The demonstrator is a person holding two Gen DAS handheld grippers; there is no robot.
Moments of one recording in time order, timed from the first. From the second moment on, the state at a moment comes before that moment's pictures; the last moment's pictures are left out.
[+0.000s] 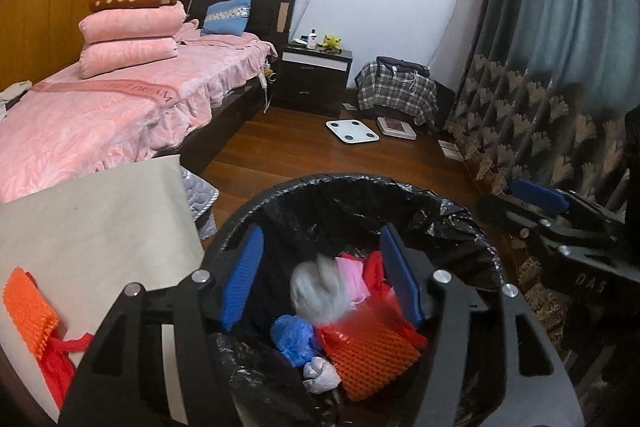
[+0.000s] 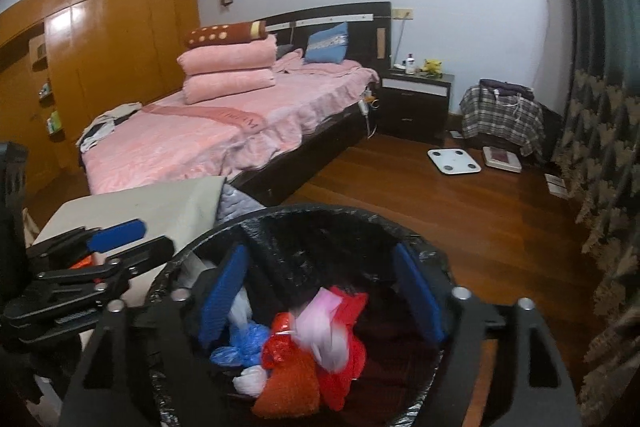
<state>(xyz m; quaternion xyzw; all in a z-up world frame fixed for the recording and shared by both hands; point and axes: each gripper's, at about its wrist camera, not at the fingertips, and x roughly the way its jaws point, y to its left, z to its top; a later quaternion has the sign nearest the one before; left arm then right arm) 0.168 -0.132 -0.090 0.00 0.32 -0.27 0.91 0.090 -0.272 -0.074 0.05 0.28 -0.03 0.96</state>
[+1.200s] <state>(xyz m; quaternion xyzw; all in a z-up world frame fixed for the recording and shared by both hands) 0.150 0.129 -0.105 -0.04 0.33 -0.01 0.94 0.151 -0.040 -0.109 -0.01 0.29 0.15 0.95</state>
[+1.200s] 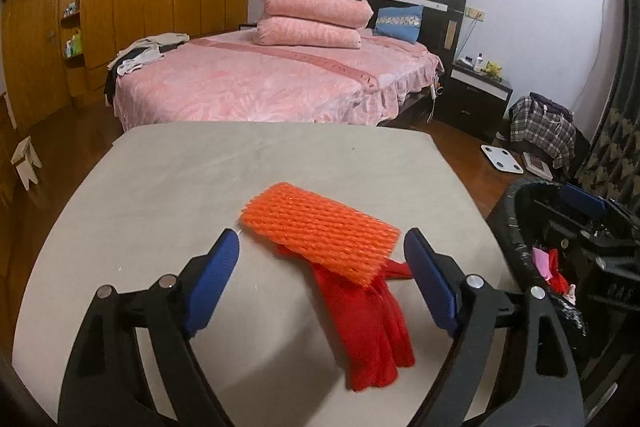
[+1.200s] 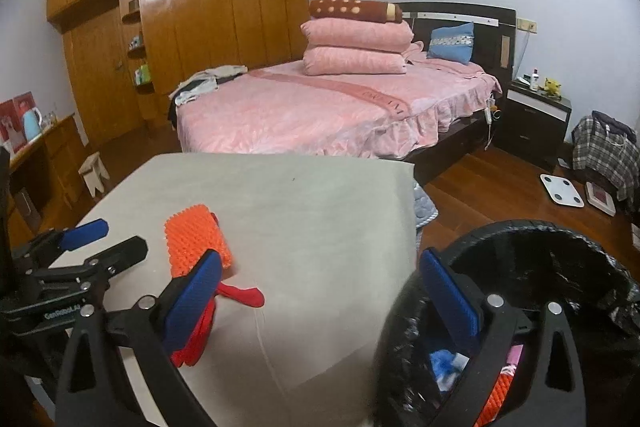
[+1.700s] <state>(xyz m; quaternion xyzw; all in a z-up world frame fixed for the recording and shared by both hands) 0.207 0.132 -0.161 -0.07 0.40 -0.03 0.91 0.172 -0.030 -0.120 -0.02 0.31 0.14 0.94</state>
